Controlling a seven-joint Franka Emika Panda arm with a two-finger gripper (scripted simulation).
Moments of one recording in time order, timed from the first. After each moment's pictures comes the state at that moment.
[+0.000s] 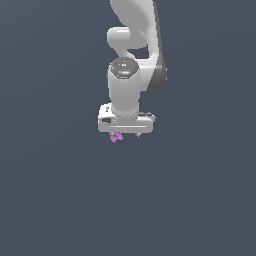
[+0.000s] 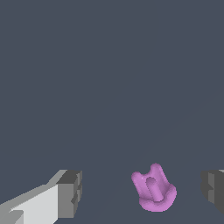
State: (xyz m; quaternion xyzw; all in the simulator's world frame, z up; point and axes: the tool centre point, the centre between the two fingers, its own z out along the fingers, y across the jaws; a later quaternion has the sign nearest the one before) arm -0.007 -0.009 0.171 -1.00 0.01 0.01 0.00
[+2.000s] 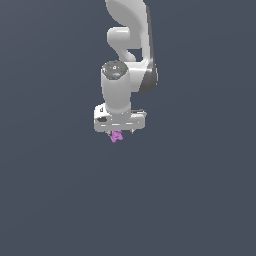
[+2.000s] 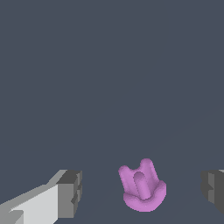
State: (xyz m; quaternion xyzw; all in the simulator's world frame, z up) arm -0.034 -0.032 0.150 -1.00 -0.04 0.00 0.01
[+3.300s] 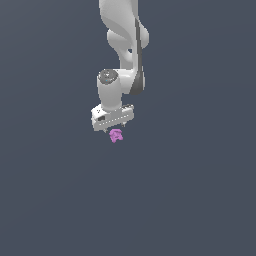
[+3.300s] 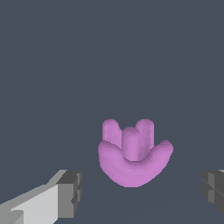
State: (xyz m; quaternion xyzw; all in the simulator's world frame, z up) arm -0.112 -0.069 0.087 -0.98 -0.21 0.00 0.00
